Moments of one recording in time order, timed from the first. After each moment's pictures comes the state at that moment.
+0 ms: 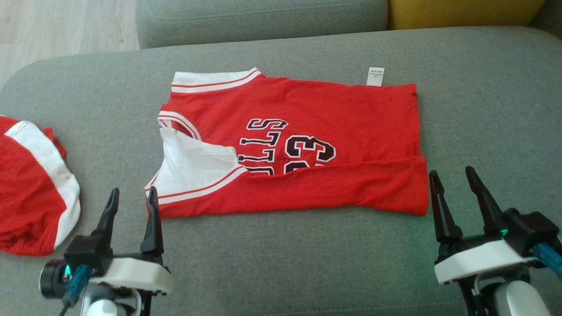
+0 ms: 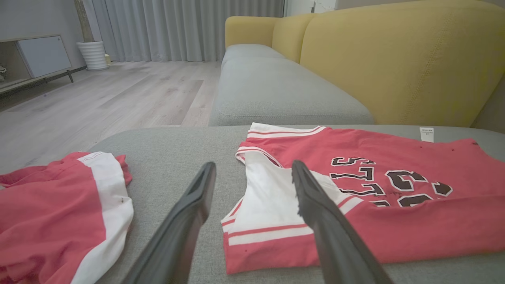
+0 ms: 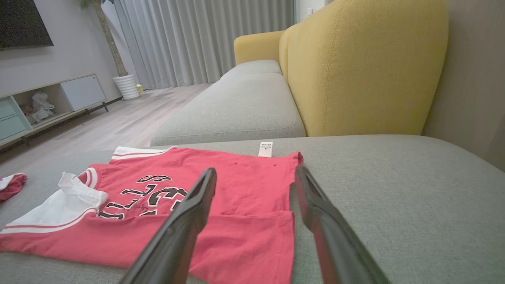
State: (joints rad) left arm 0.04 0.15 -0.16 0.09 -0.19 0.11 -0.25; right arm 0.04 -0.10 0.05 0.01 0.18 0.12 -0.08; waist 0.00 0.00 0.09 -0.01
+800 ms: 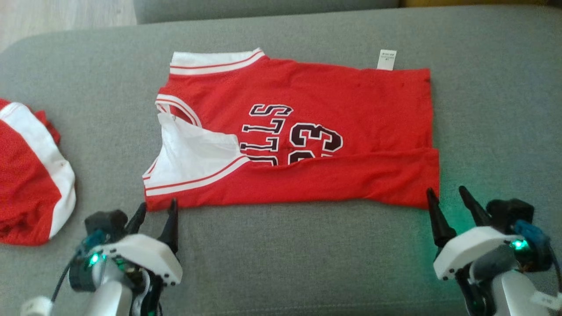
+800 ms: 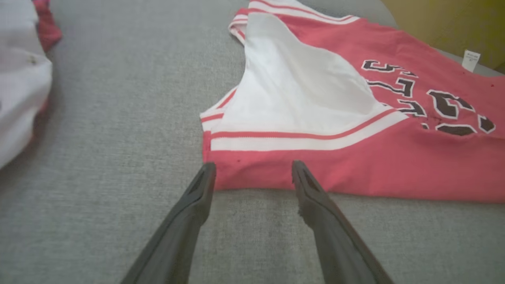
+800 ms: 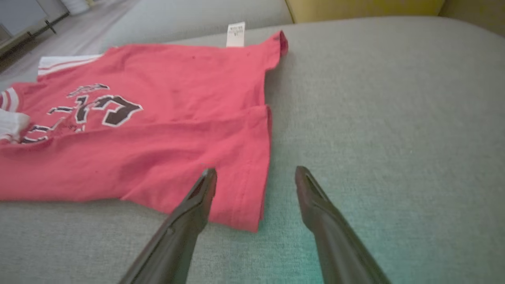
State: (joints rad) left arm -0.09 0.13 -0.18 0.35 -0.36 0.02 -0.04; right arm -0.04 -0.08 0.00 0.22 0.18 0.12 0.10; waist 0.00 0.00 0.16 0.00
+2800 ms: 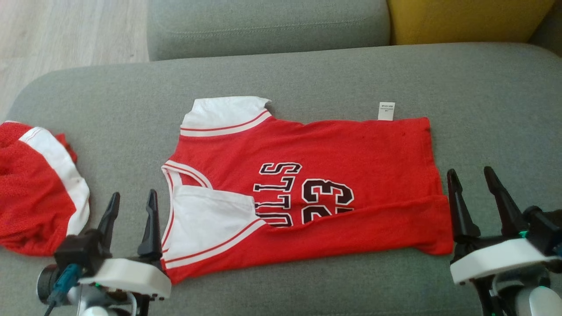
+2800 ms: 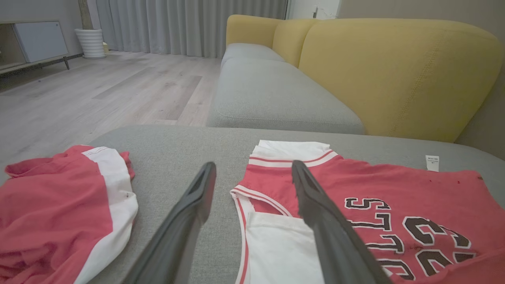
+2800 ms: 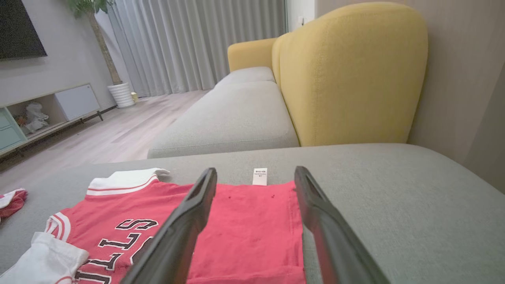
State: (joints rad) left arm 0.09 0.18 -0.18 -0.03 -0.29 0.13 -0.13; right arm 0.09 -0.08 -0.02 -0.11 0.21 0.12 0.05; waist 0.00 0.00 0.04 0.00
